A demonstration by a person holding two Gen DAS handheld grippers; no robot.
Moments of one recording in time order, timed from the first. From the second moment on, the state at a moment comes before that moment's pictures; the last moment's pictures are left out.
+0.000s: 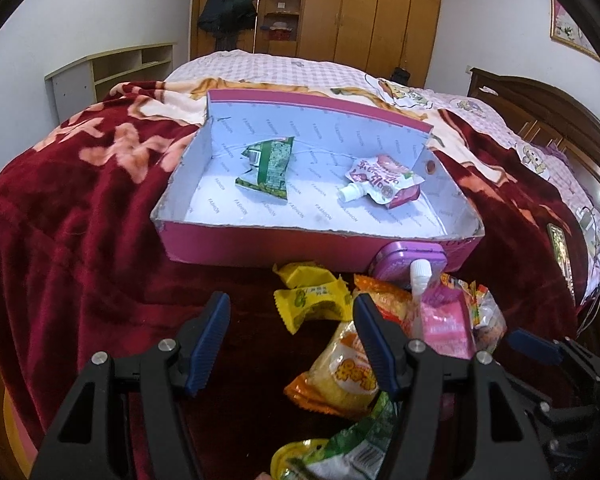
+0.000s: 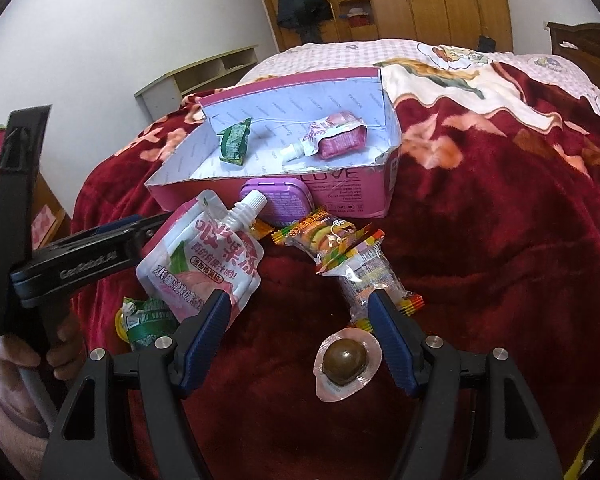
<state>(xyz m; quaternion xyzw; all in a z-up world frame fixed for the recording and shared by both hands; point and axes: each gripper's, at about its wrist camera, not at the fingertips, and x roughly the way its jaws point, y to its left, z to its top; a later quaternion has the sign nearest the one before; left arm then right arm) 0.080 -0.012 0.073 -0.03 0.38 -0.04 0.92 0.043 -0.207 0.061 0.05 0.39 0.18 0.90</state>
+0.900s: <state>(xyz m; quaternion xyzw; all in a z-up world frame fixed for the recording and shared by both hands) 0.111 -0.003 0.050 -0.12 0.40 -0.06 0.91 0.046 -0.214 0.052 0.06 0.39 0.18 0.90</state>
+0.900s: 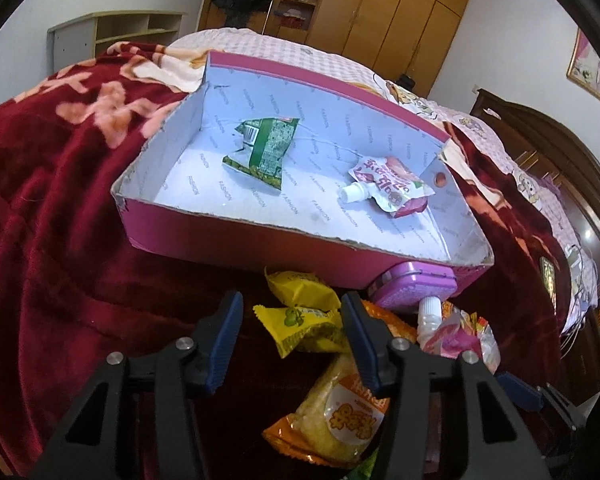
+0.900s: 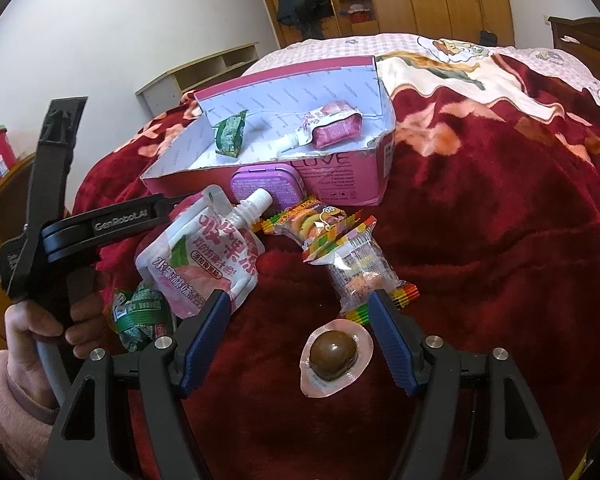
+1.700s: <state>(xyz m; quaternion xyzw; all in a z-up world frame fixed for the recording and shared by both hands) 0.084 0.014 0.060 -0.11 0.38 -0.05 0.92 0.041 -0.211 0.056 0.05 0.39 0.18 0.90</state>
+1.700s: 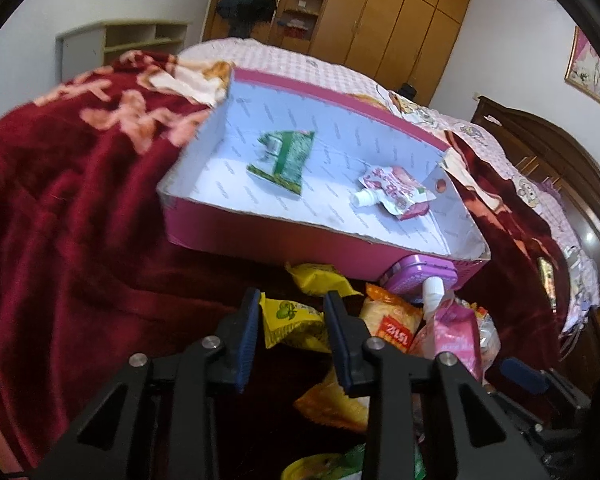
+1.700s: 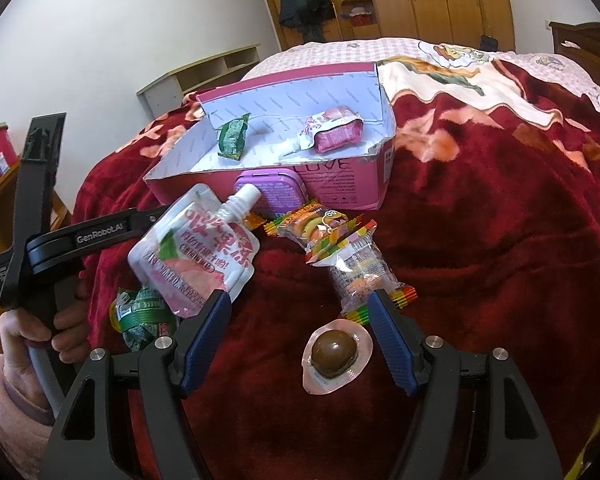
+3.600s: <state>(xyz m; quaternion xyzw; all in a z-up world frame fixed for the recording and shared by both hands) 0.060 0.019 0.043 -0.06 0.35 -0.02 0.93 0.019 -0.197 0.028 -0.02 0.36 0.11 0.93</state>
